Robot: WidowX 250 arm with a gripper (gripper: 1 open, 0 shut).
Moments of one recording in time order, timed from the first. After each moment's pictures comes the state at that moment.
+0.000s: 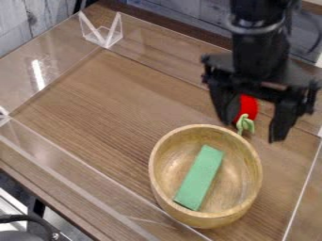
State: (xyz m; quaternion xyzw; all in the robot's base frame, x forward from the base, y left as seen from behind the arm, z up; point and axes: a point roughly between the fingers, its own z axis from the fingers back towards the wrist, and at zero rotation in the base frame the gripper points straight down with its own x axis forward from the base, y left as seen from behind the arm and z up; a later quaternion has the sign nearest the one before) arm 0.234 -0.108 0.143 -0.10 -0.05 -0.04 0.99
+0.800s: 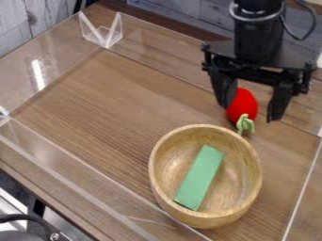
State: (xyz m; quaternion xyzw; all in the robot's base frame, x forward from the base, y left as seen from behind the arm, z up) arm 0.264 -0.086 0.134 -0.08 -0.06 0.04 0.99
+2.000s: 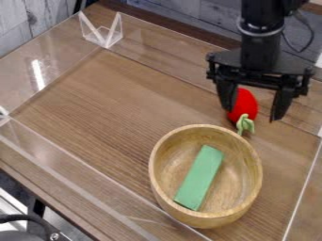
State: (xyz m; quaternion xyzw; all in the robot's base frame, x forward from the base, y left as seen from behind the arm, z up) arm 0.287 -0.085 0.108 -0.06 -0.07 0.10 0.99
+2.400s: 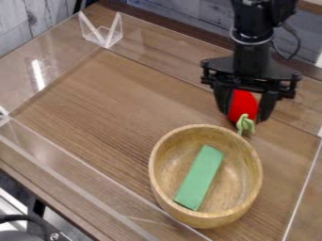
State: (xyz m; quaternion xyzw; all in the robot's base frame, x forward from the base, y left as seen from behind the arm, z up) arm 0.297 -0.070 0.093 -0.05 -0.06 0.12 0.99
